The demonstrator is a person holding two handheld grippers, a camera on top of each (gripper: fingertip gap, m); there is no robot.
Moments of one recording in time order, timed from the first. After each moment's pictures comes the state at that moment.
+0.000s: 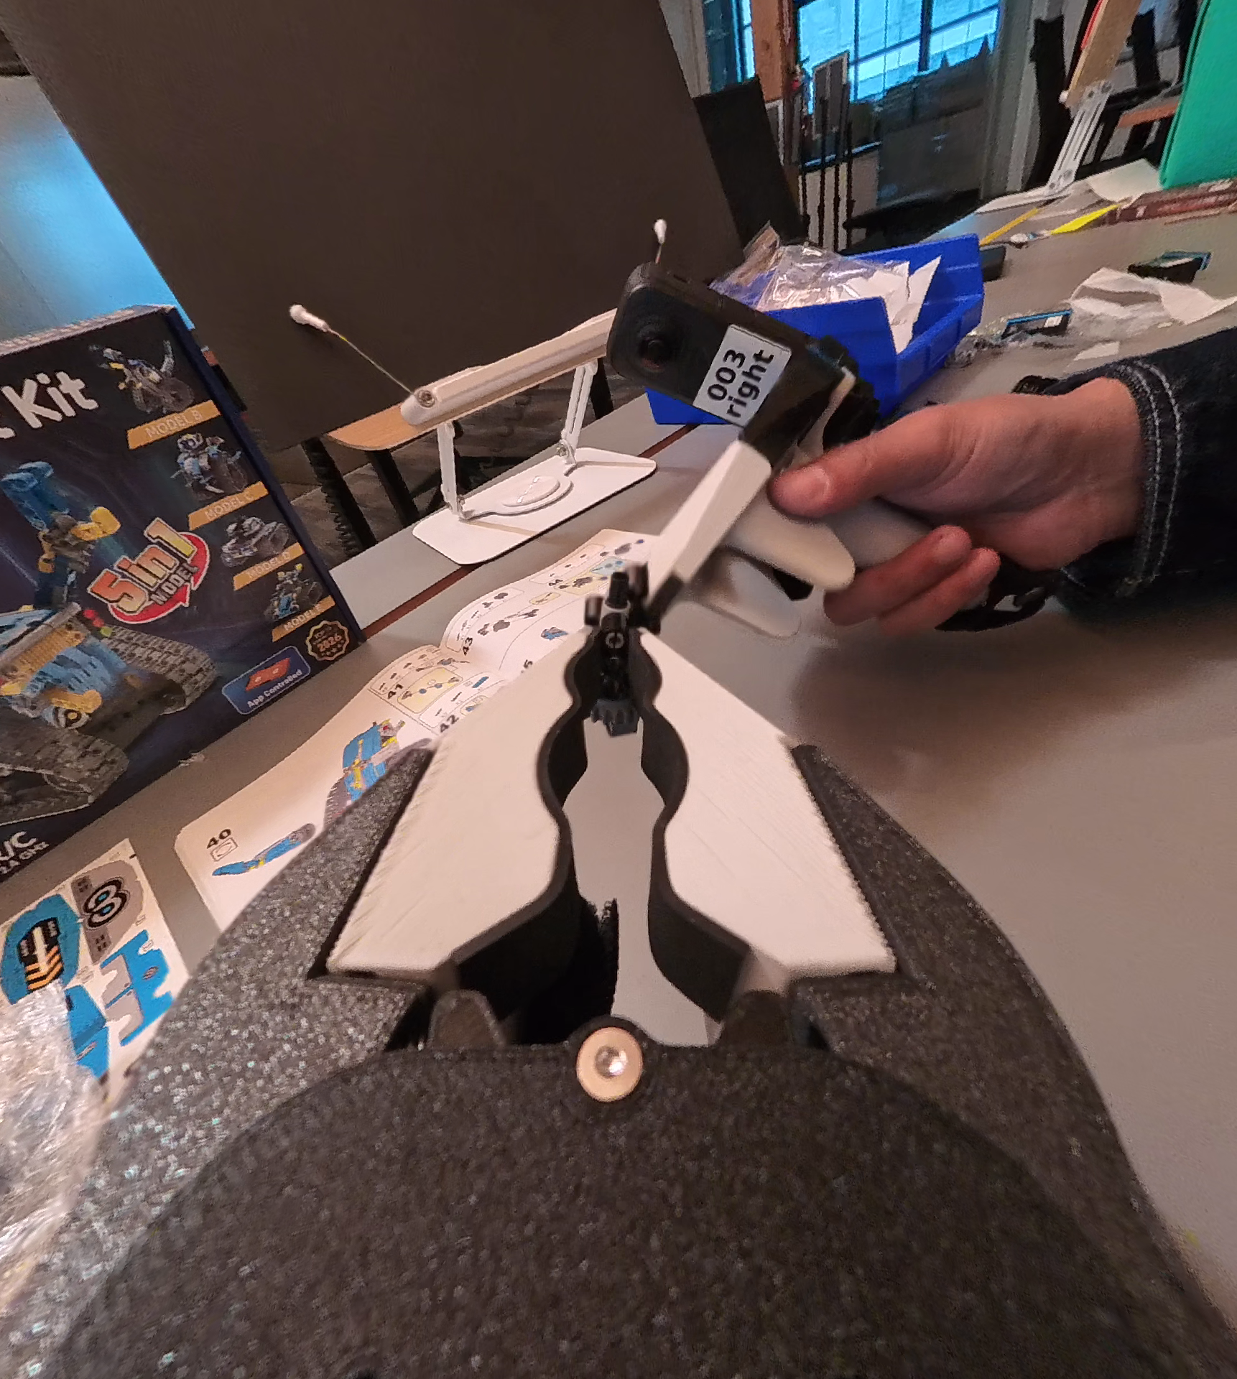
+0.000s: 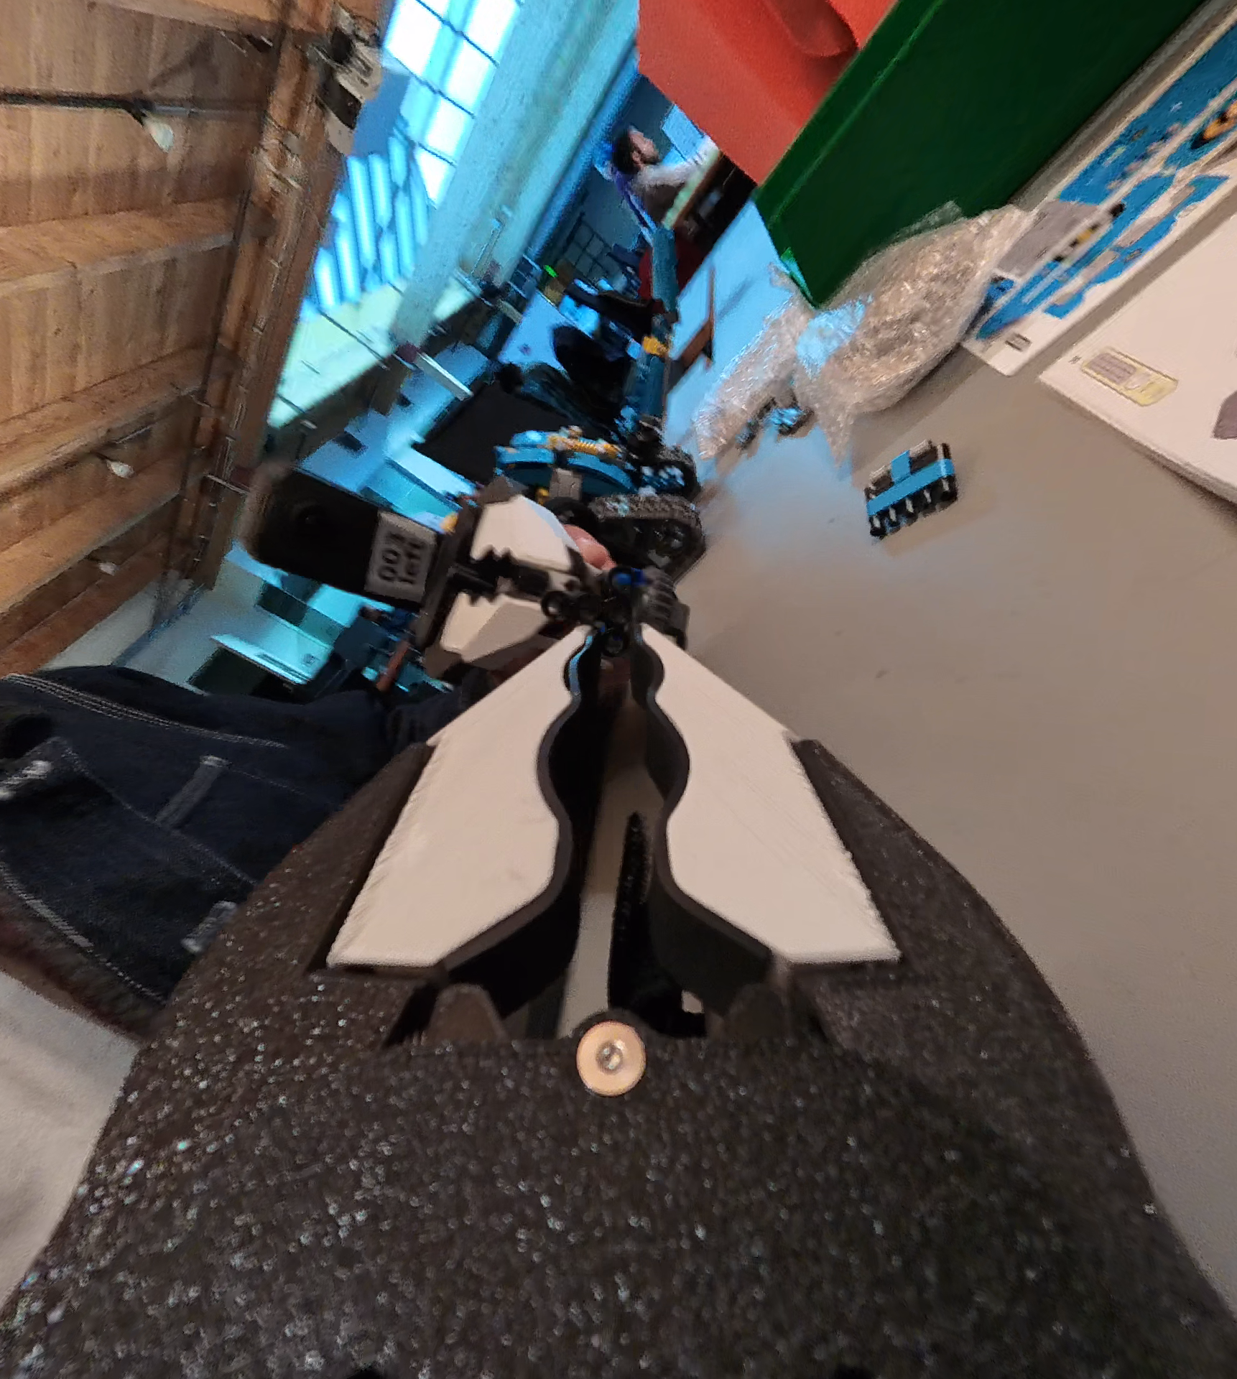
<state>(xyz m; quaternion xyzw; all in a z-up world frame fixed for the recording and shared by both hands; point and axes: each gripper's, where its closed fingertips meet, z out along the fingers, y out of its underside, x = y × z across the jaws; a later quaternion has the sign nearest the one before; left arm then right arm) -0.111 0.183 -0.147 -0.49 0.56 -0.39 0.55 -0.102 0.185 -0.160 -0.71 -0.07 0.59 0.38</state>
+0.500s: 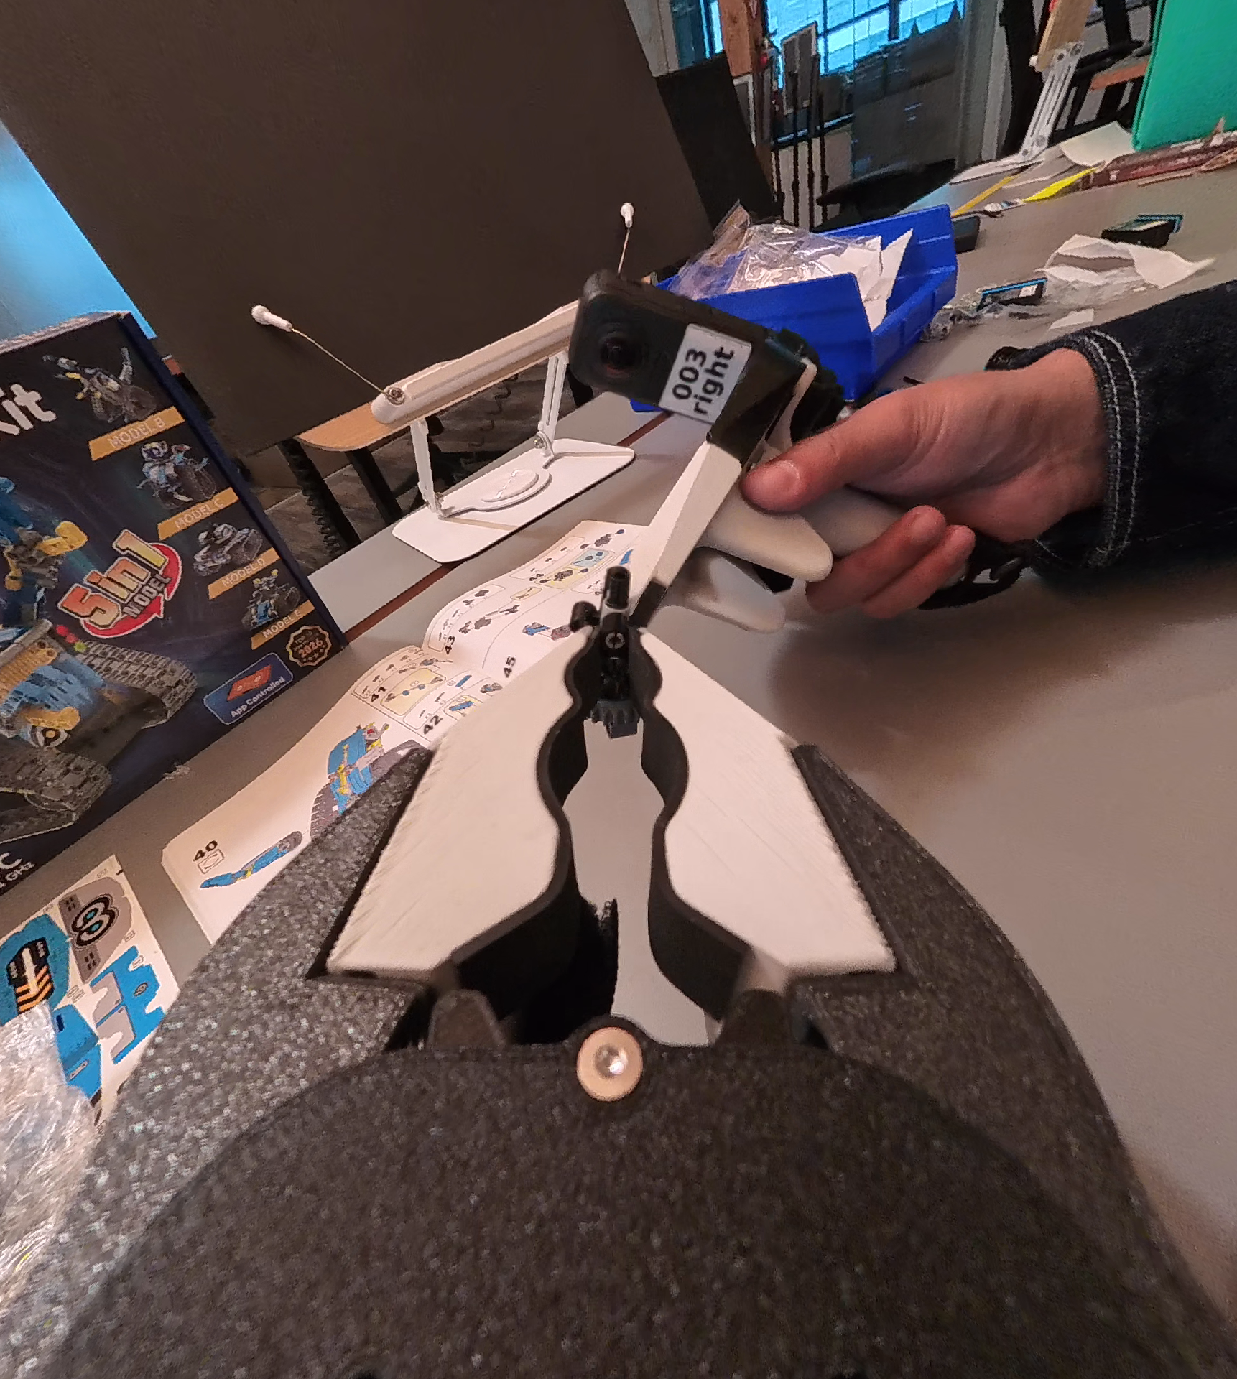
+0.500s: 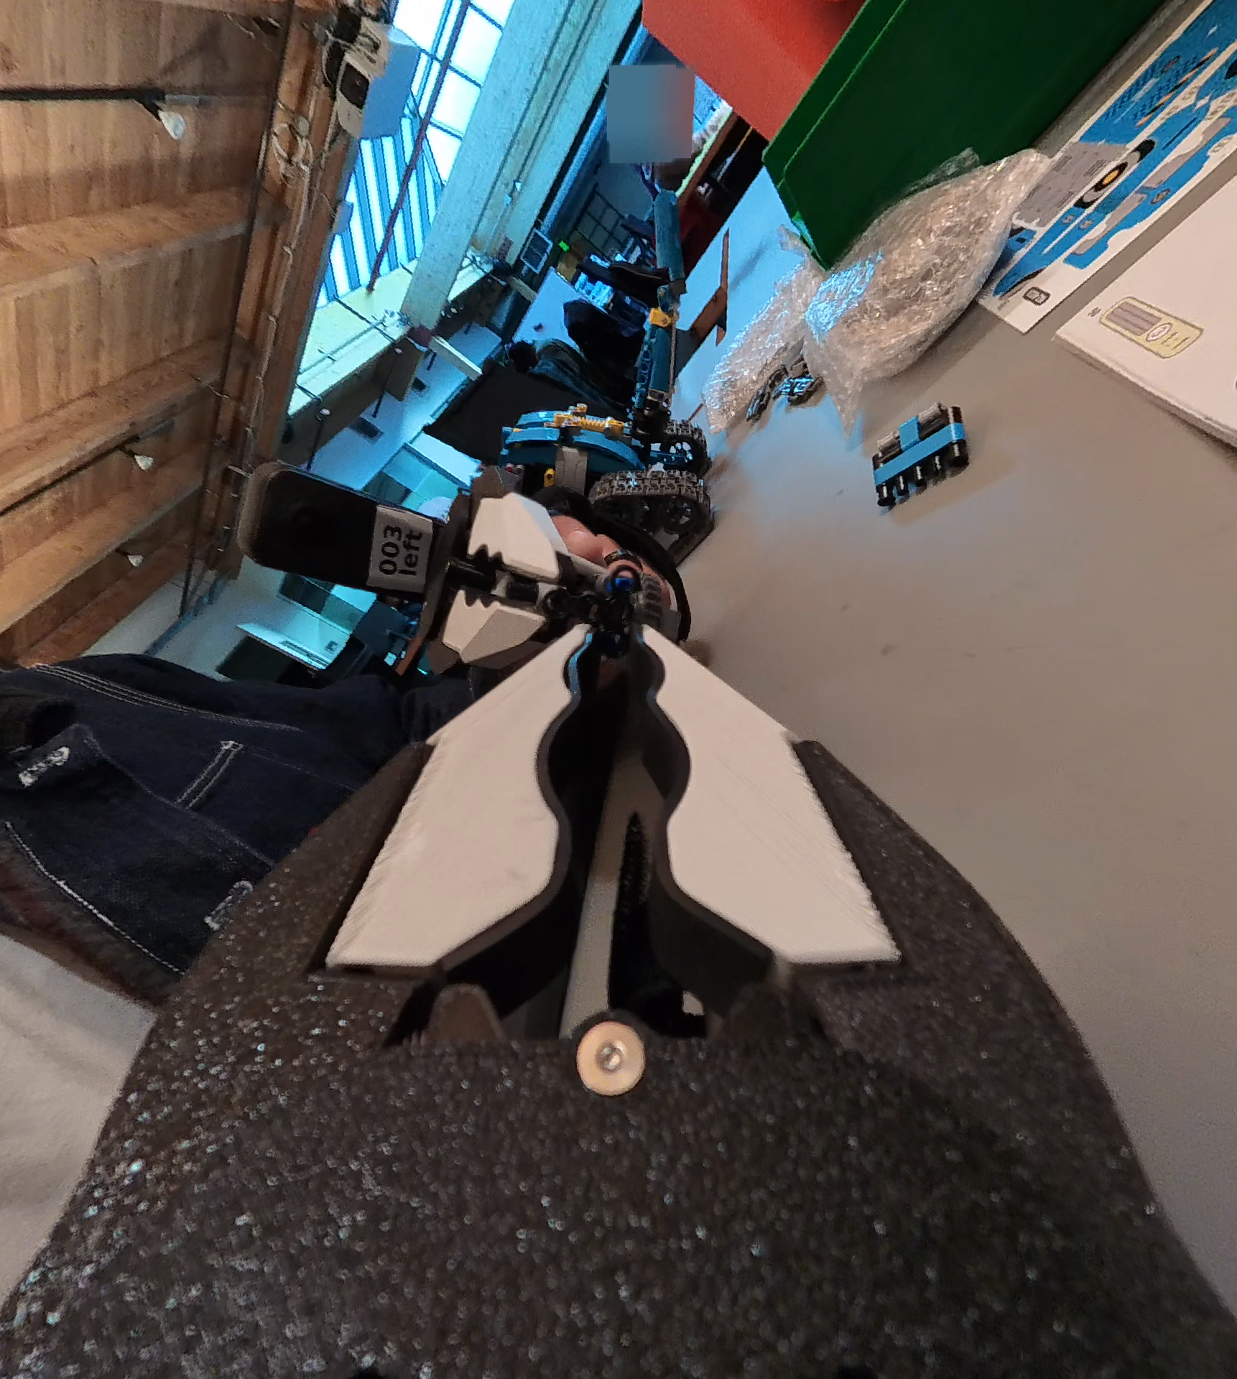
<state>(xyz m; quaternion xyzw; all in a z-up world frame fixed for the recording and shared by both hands) -0.110 0.175 -0.151 -0.48 0.58 -0.38 0.54 -0.102 0.181 -0.166 -0.71 -0.08 0.60 0.36</state>
